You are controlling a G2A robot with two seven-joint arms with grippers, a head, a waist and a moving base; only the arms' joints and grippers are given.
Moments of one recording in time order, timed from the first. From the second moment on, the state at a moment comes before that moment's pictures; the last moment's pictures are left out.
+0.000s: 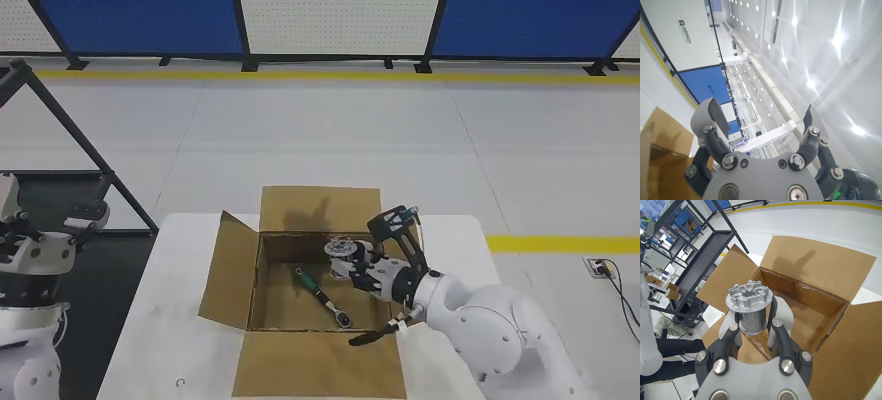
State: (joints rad) left arm 1.17 -1.26 -2.00 -2.01 -0.49 0.11 -0.33; right arm -0.79 -1.16 1.12 -1.94 -0.58 0.12 0.88
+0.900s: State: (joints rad) left arm 1.18 -1.26 -2.01 -1.99 -0.47 0.12 -0.33; right arm -0.53 -1.30 0.68 -1.49 -0.84 0.37 0.89
